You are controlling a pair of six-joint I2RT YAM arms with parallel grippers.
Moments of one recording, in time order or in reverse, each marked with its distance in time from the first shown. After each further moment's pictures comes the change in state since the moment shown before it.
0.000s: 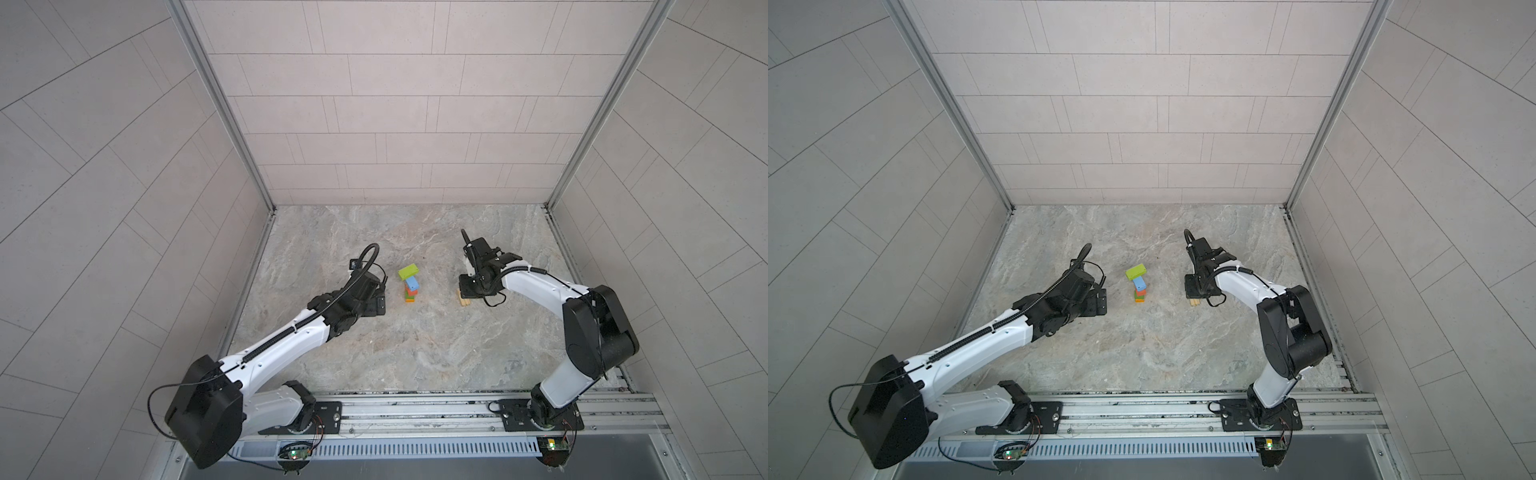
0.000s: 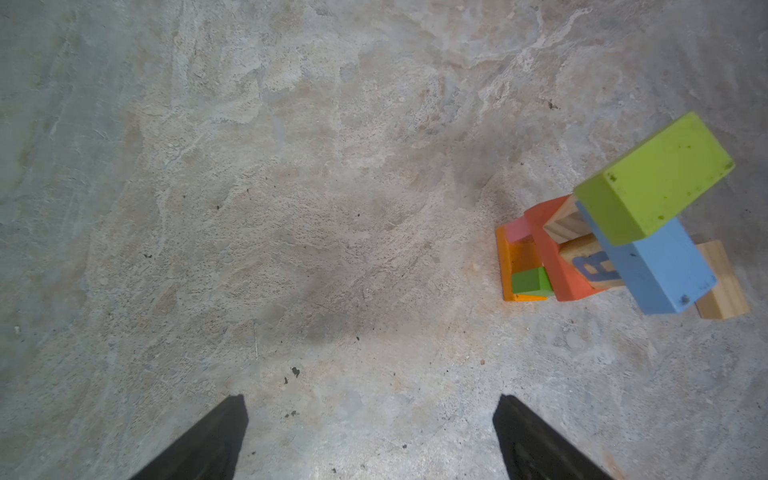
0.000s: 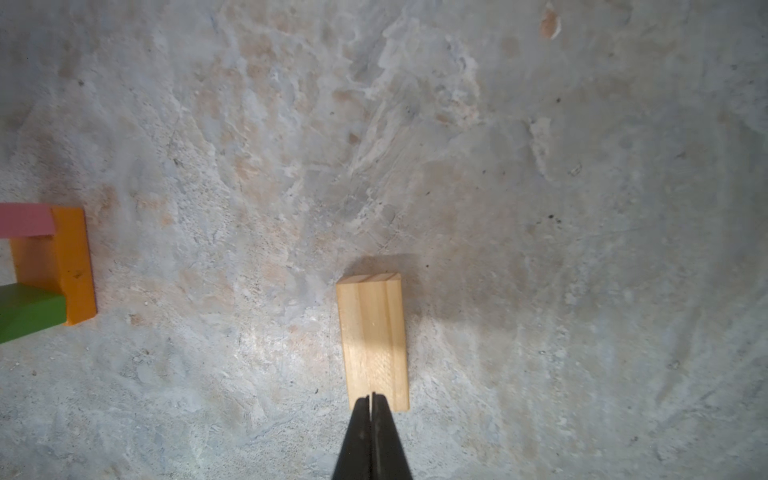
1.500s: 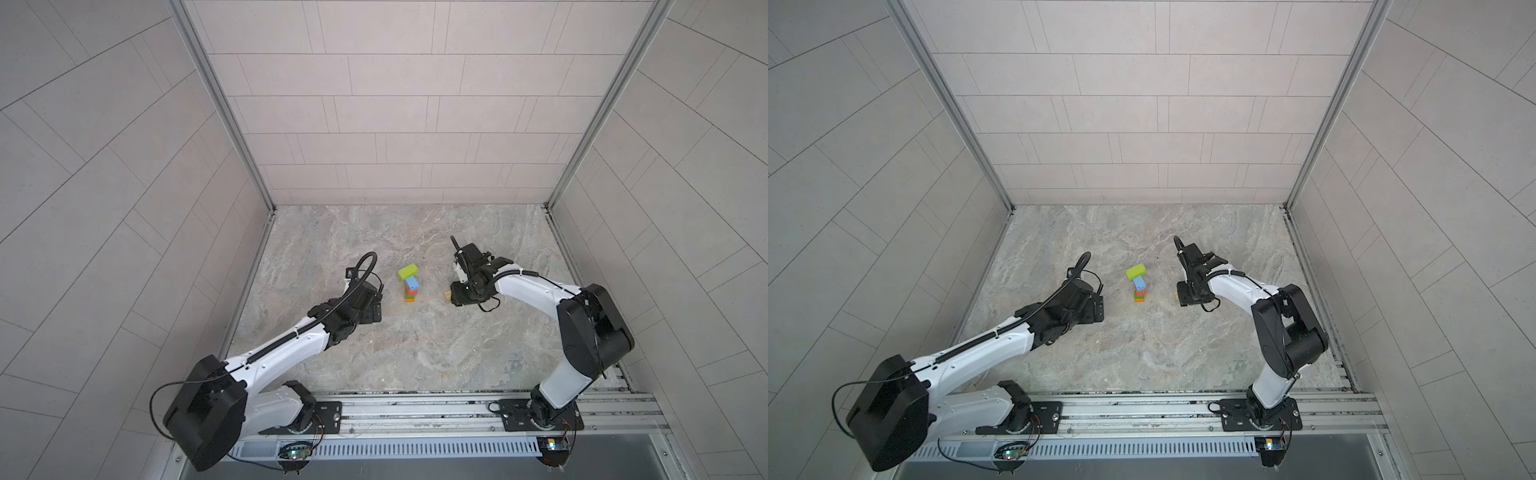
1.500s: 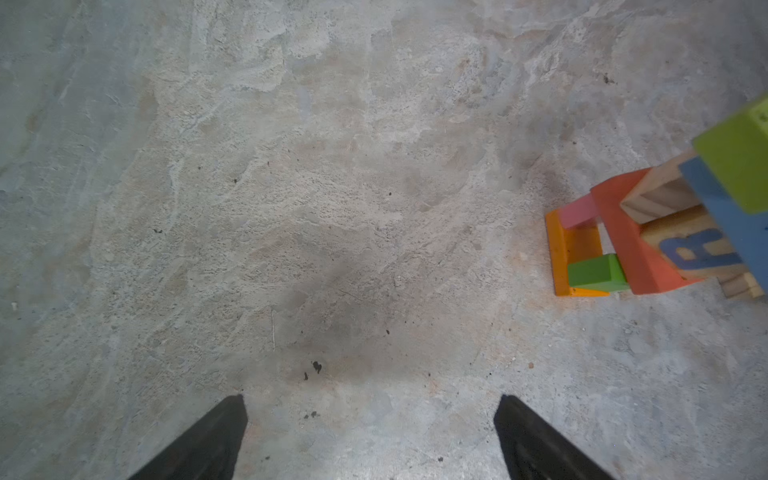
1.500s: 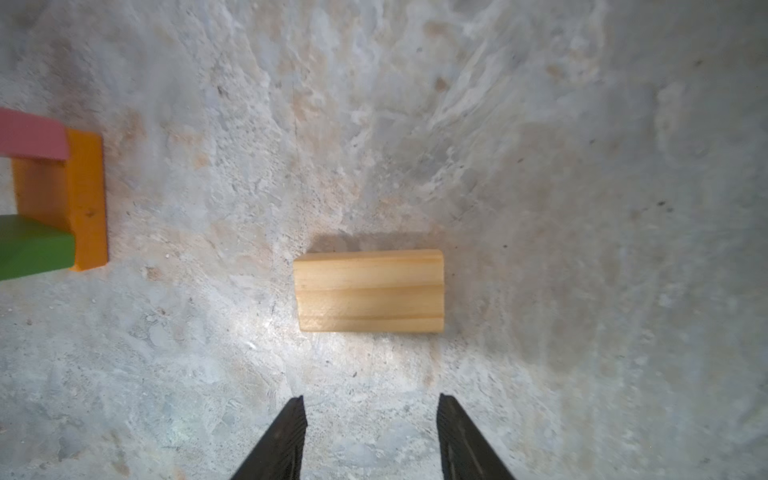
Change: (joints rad) left arm 0.010 0.000 -0.110 0.100 -0.036 -0.008; right arm 0.085 0.000 -0.017 0.004 -0.005 -0.021
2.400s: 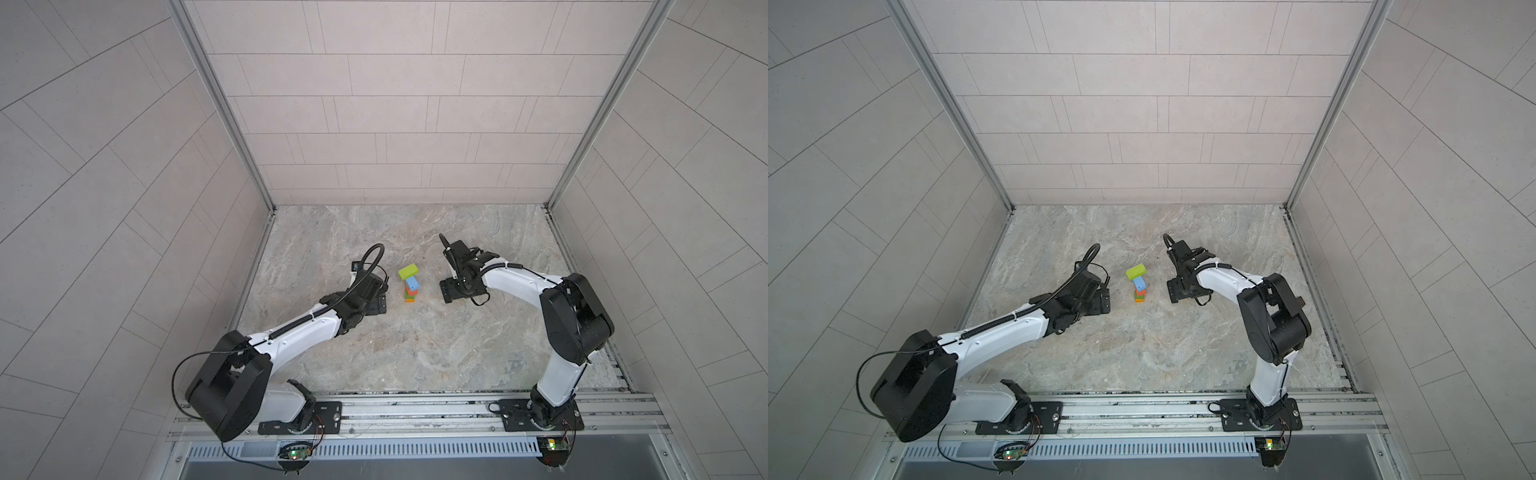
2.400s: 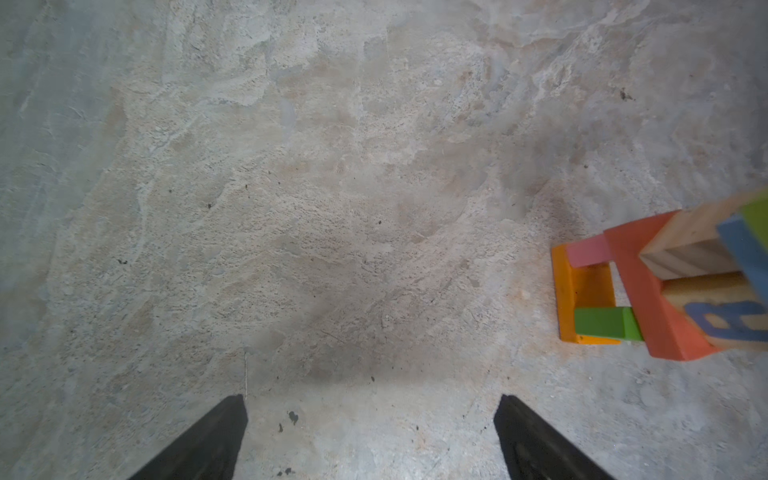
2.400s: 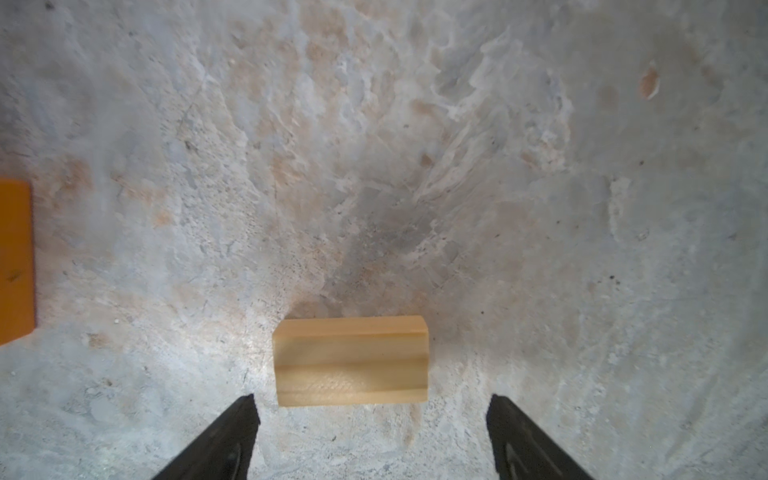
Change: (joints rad) left arm 0.031 0.159 0.069 0.075 0.010 0.002; right arm 0.040 0.138 0.114 -0.019 0.134 -0.042
